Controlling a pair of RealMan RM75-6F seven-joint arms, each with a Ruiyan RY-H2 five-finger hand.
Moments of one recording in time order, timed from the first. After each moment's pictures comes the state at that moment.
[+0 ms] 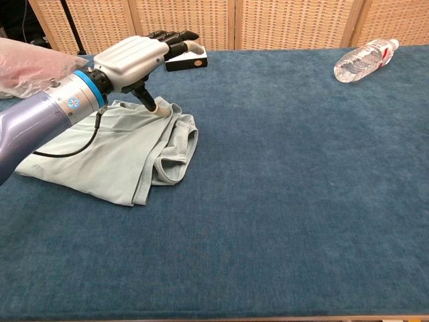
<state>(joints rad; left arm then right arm) -0.96 -2.05 -0.04 -0.28 1.59 1.19 -0.43 0.13 -1.22 0.07 -1.46 -1.62 1.55 -0.03</state>
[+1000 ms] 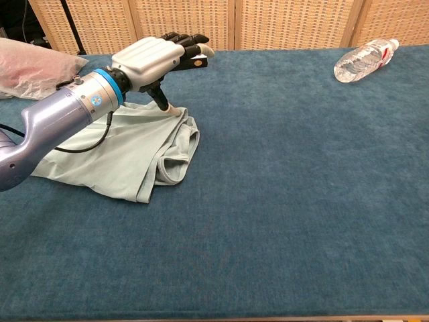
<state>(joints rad) -1.02 -2.10 -0.06 -0.22 1.56 1.11 -0.39 0.13 -1.21 0.07 -1.46 -1.60 1.54 -0.02</state>
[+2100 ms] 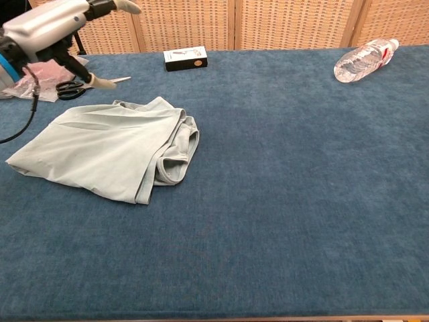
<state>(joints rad) -0.80 -1.68 -0.03 -0.73 1.57 1.34 -0.45 0.11 -1.21 0.05 -1.48 -1.65 1.59 -0.05</state>
